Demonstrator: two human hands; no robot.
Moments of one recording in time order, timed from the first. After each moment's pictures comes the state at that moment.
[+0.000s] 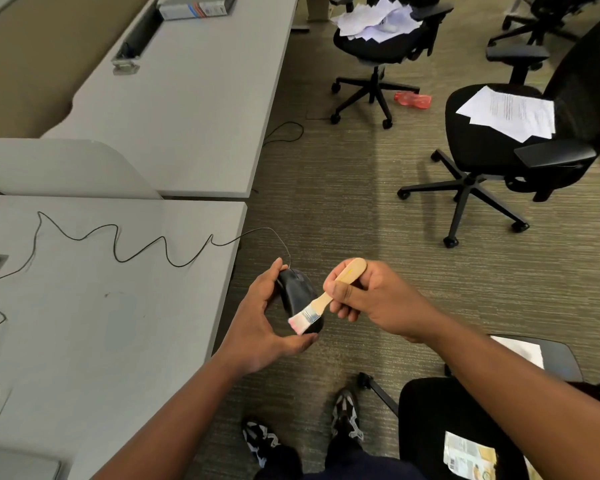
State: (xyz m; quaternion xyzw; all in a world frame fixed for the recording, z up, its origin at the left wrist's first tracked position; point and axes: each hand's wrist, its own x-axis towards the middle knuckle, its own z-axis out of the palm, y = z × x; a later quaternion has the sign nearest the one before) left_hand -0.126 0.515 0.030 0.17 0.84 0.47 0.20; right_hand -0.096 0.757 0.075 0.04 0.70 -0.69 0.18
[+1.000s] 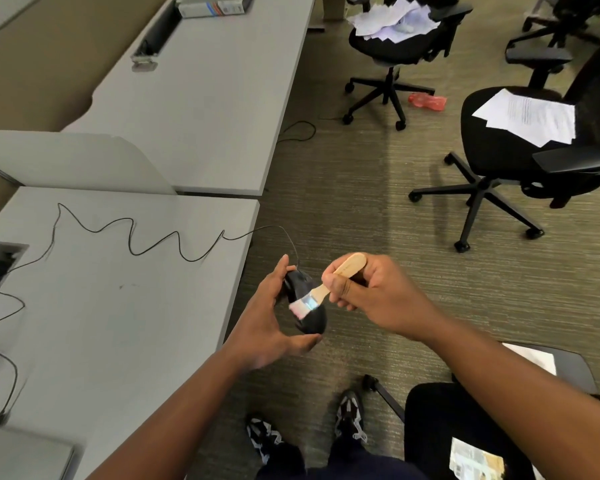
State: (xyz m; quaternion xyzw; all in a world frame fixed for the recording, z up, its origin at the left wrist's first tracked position) left_hand -0.130 0.503 0.028 0.16 0.84 0.46 0.23; right_hand -0.101 0.741 0.086 0.00 0.74 -0.66 0.12
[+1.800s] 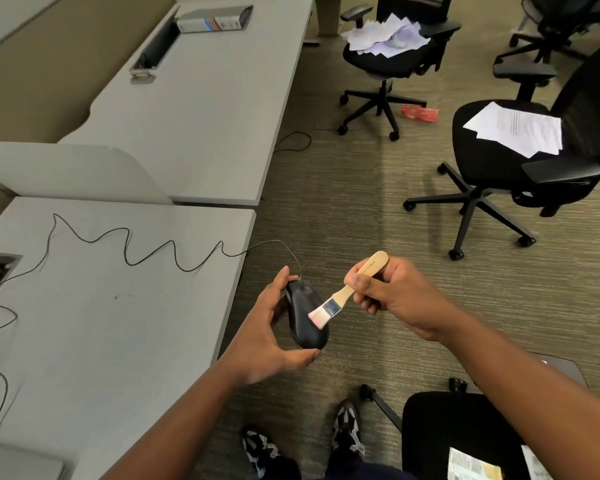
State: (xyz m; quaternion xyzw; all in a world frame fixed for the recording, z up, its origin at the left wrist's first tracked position) left_hand -0.122 0.505 0.034 0.17 0.83 0.48 0.23; right_hand -0.107 0.773 0.074 0.10 0.65 -0.73 0.16
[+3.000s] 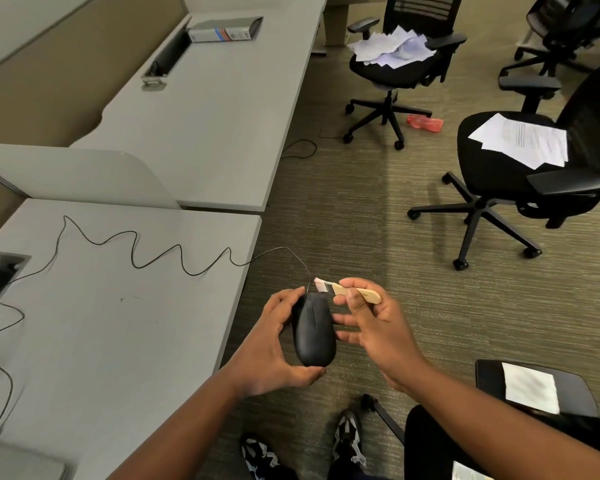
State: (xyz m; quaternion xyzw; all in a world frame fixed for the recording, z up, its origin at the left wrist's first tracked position) left_hand -0.120 0.503 0.035 0.24 0.83 0.45 0.22; right_hand -0.078 0.714 0.060 0.21 0.60 -0.77 0.06
